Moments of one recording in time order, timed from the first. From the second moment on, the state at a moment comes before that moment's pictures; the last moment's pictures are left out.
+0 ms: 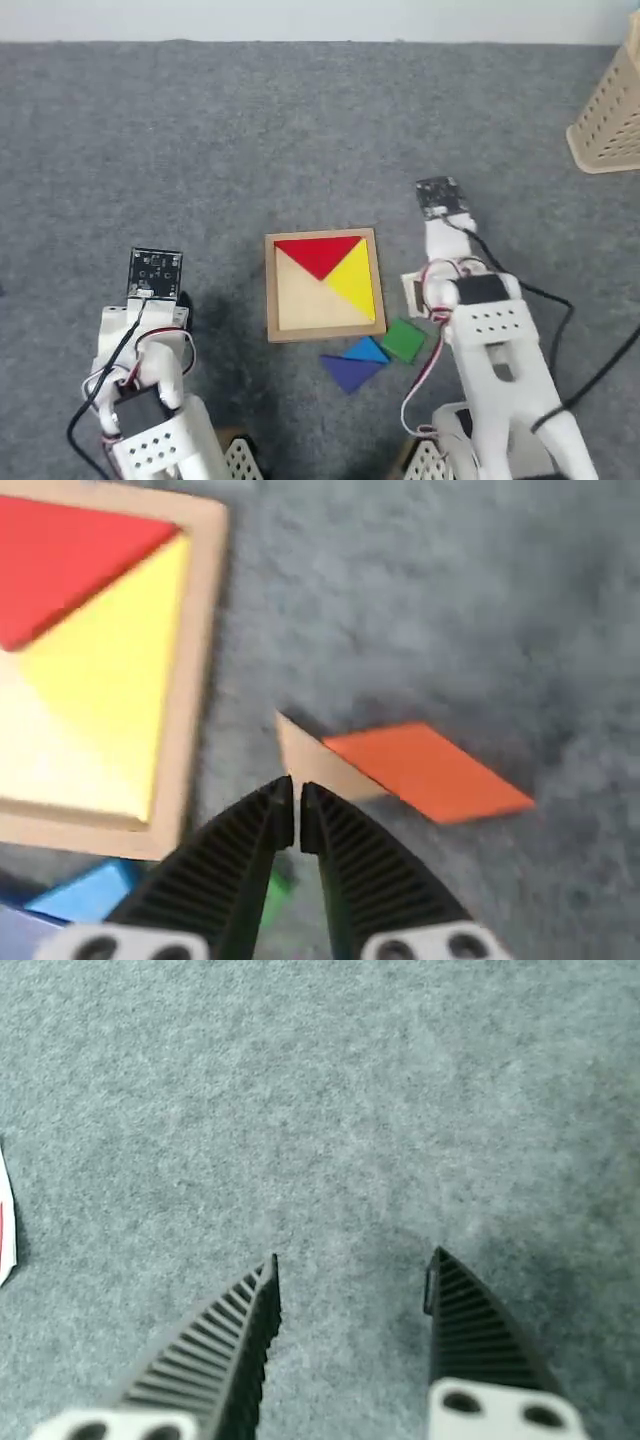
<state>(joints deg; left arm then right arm) -29.7 -103.5 96.8 63.8 -21.1 -9.8 -38.9 61.2 53.2 4.6</state>
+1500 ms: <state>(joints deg) -29.7 -103.5 96.8 63.8 -21.1 -7.1 -81.8 92.0 50.5 16.0</state>
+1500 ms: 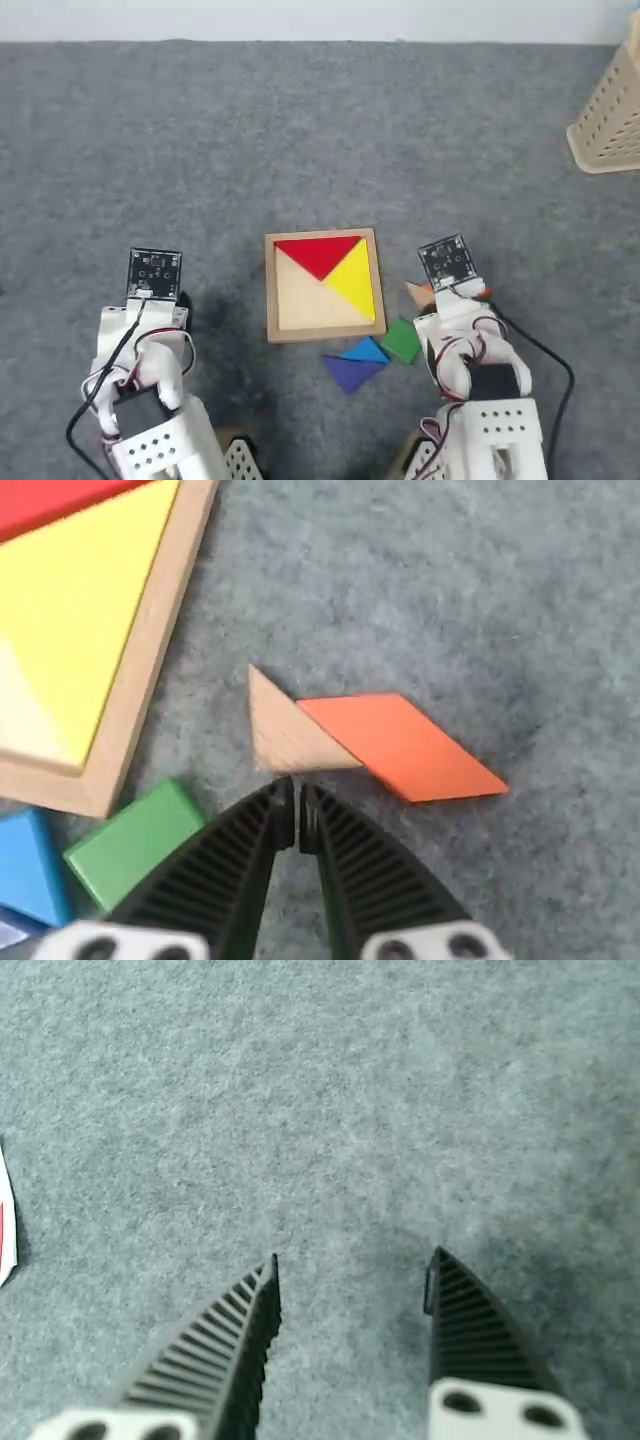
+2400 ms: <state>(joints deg) -29.7 -103.5 96.8 63.8 -21.1 -7.1 -102.8 95.4 59.0 16.2</state>
